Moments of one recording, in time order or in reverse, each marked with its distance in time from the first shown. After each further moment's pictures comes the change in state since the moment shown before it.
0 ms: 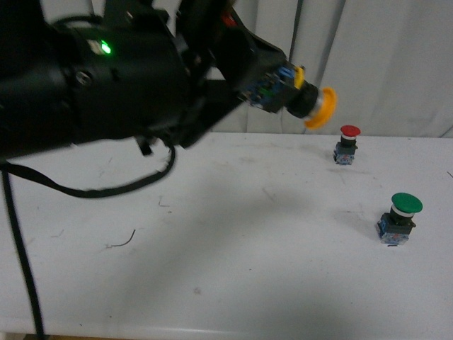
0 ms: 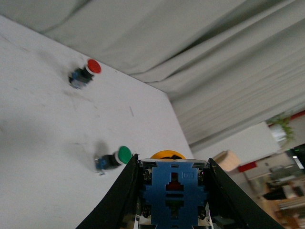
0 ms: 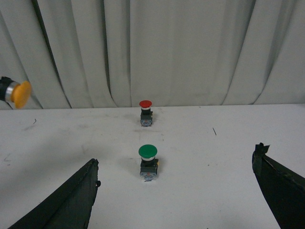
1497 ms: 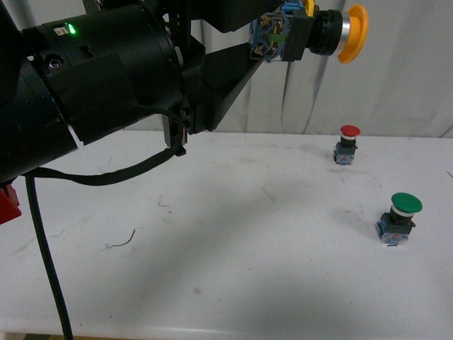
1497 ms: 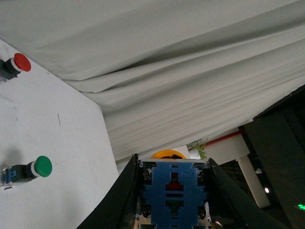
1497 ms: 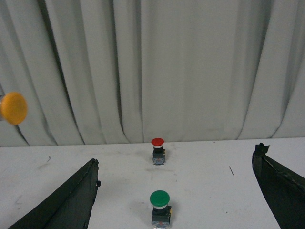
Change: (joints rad) left arm 0.018 0.083 -0.053 0.410 0.048 -0.416; right arm -0.085 0.607 0.015 0.738 -0.126 0.064
